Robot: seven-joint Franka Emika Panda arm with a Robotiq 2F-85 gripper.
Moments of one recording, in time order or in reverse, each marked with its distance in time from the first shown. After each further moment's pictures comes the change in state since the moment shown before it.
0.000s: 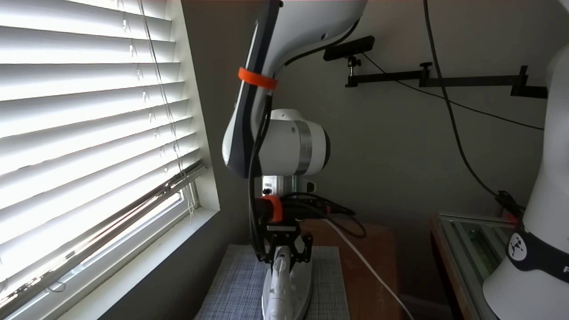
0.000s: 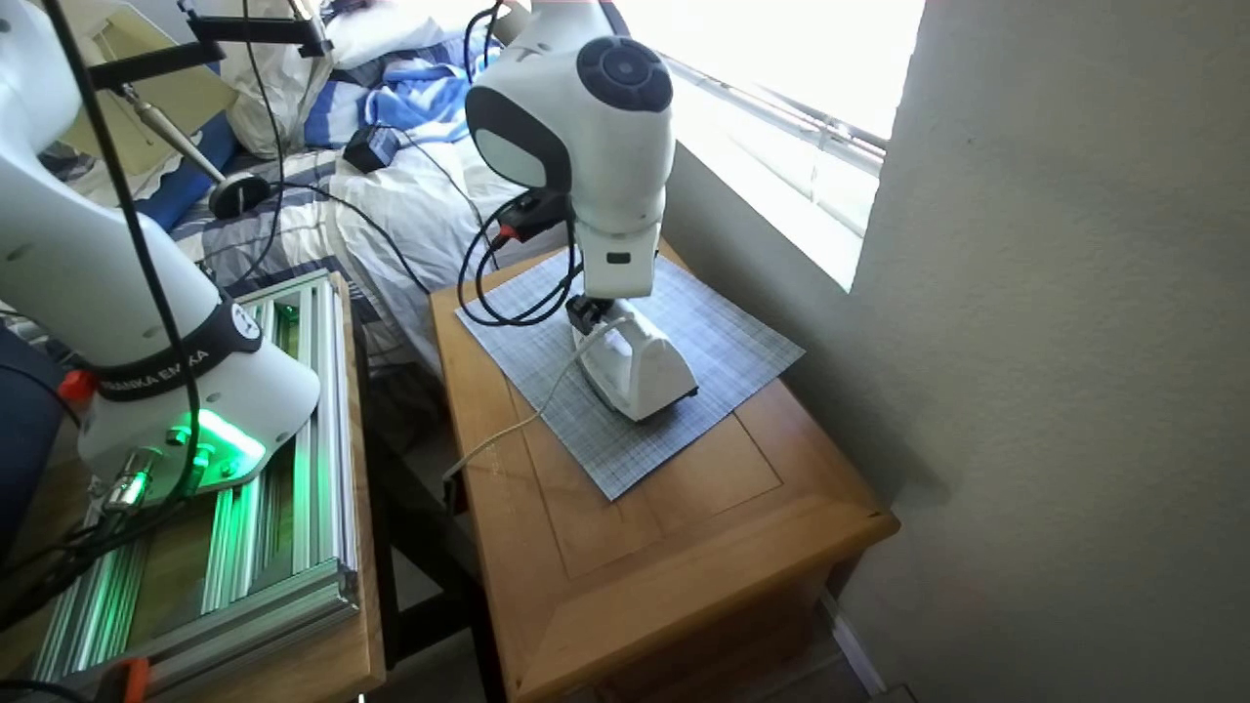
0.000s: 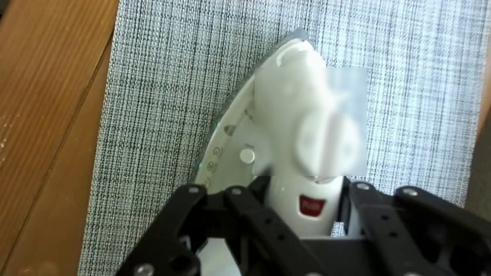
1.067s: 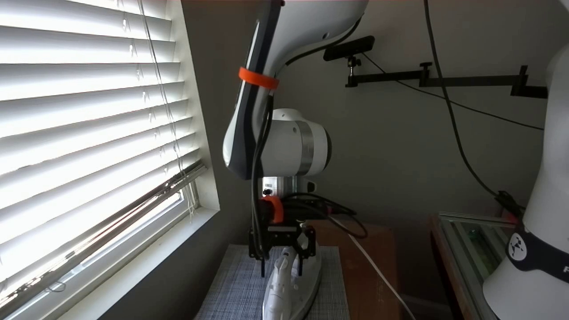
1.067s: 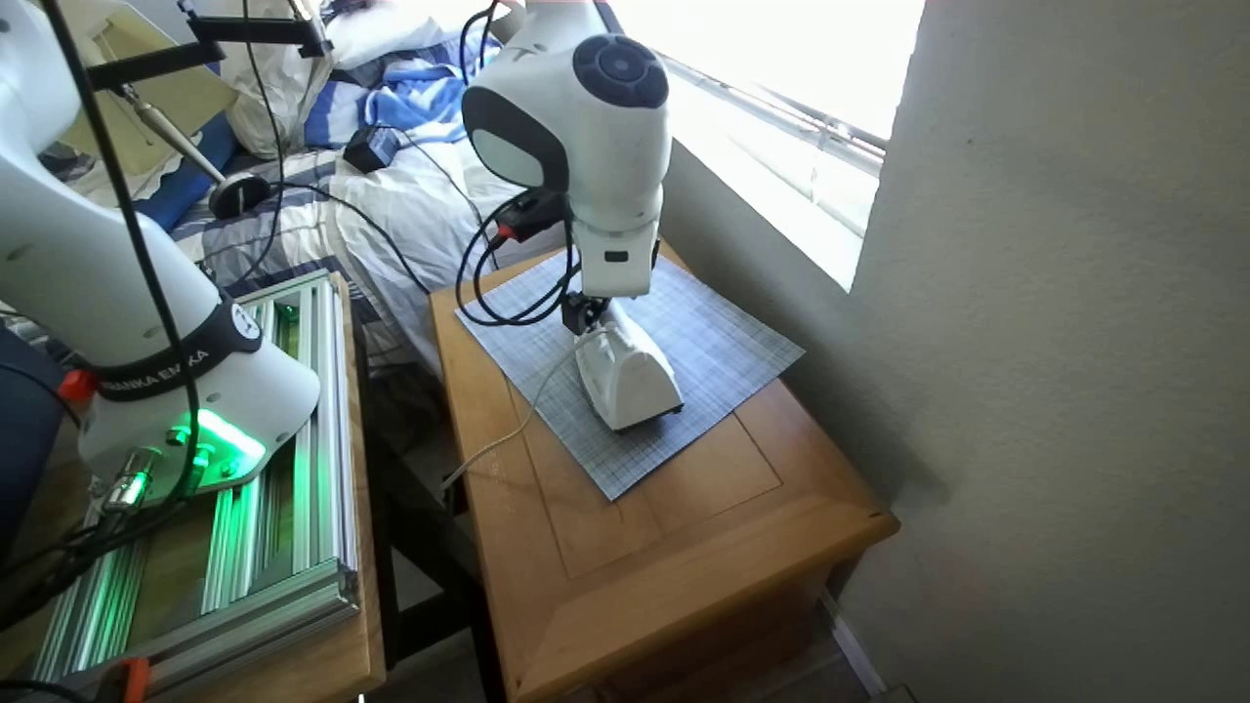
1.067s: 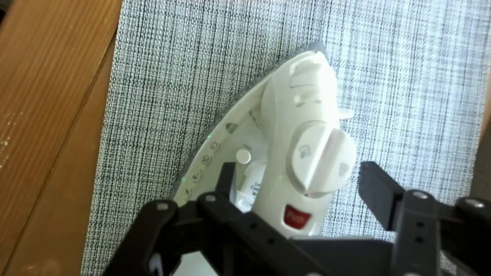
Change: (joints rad) arm -0.001 -0.003 0.007 -0.009 -0.014 0.014 0.010
